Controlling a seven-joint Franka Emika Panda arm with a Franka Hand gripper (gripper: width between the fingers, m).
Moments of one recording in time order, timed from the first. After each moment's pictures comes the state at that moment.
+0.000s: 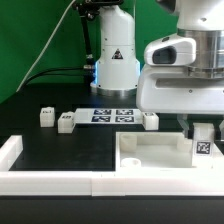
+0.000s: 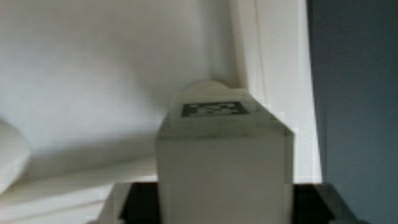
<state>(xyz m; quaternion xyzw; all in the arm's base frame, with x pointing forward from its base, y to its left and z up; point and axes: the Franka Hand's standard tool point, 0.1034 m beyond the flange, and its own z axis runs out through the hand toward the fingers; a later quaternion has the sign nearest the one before) 0.636 0.113 0.076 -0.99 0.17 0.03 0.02</state>
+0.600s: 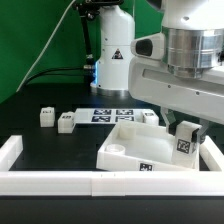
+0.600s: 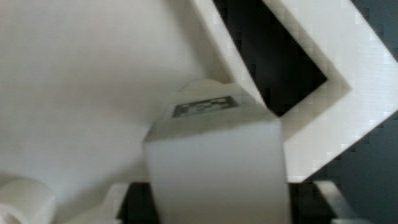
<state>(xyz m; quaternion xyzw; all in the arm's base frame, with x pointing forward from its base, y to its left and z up) 0.634 0.090 0.077 -0.94 0.35 0.04 -0.01</state>
